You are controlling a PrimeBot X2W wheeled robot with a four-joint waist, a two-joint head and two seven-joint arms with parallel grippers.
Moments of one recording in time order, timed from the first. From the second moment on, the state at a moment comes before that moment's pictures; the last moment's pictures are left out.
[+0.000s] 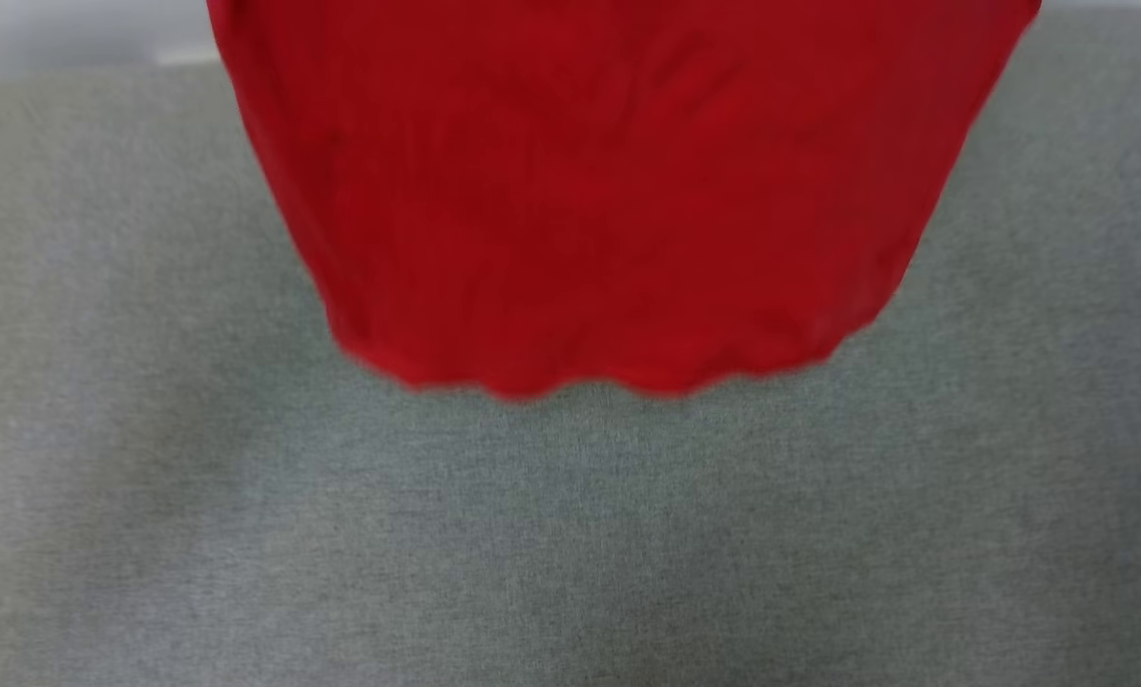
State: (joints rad) left arm -0.87 1.08 -0.20 -0.37 -0.74 0.25 0.09; right arm -0.97 -0.37 -0.16 -0.19 0.50 0.13 0.72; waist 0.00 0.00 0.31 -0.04
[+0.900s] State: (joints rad) left arm -1.54 0.65 -0.45 0.40 -0.58 0.06 -0.16; right arm -1.46 -0.37 0.01 0.48 0.27 0.13 0.27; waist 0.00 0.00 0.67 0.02
